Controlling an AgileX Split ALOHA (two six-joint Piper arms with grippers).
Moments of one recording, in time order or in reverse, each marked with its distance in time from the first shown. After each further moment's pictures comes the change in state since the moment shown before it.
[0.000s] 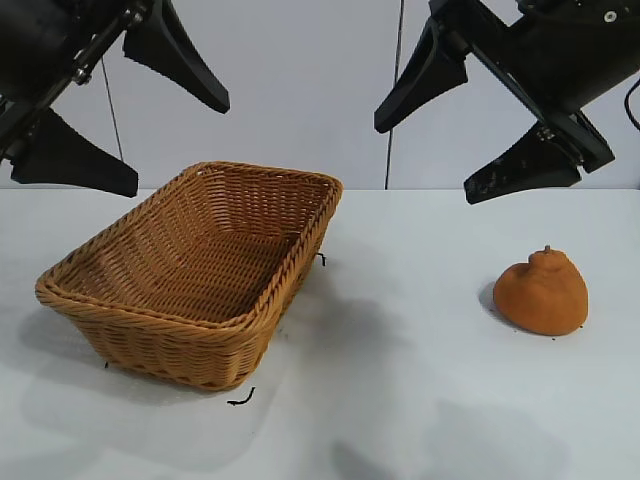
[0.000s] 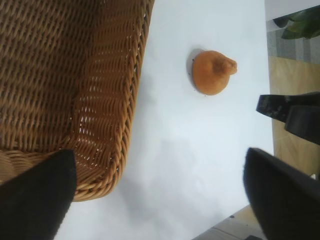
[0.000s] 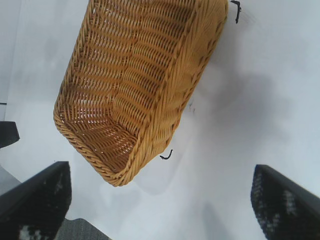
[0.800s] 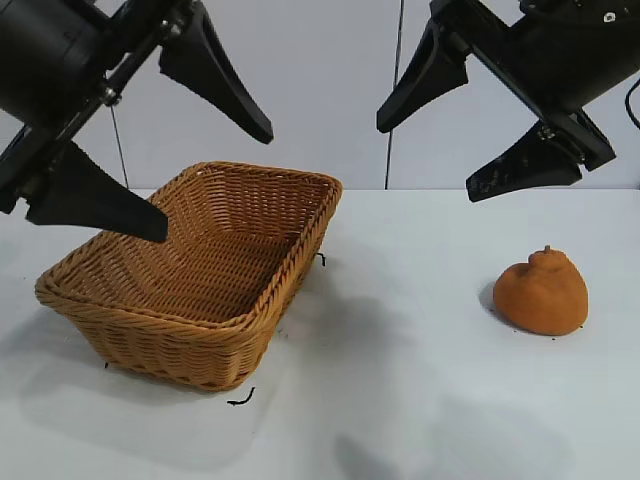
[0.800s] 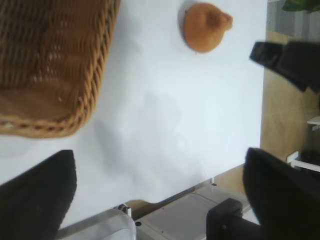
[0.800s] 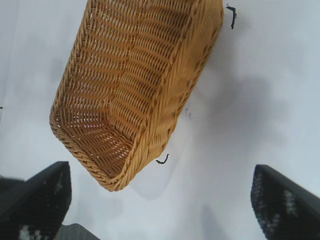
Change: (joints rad) left arm -0.193 -0.051 0.052 0.110 -0.017 -0.302; right arm 0.000 0.000 0.000 -0.007 -0.022 0.000
